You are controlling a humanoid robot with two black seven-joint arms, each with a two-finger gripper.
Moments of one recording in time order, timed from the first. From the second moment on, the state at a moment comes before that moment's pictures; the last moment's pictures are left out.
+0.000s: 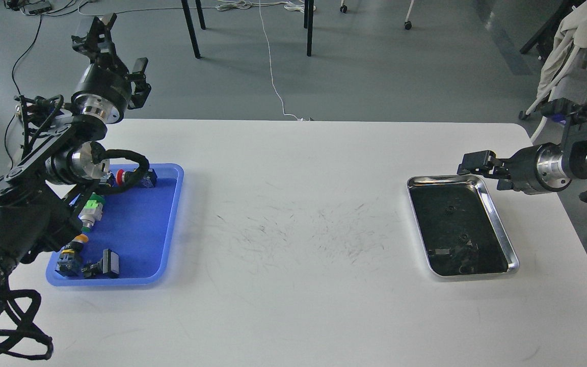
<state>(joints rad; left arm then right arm) -0.79 0.31 -0.92 -0.77 0.35 -0.02 -0.33 1.19 -0.76 -0.14 1.04 -0.87 0.49 -0.14</state>
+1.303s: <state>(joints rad) -0.79 0.33 -0.92 -0.77 0.35 0.00 -0.33 1.18 -0.48 -0.35 0.85 -0.96 0.49 -0.13</state>
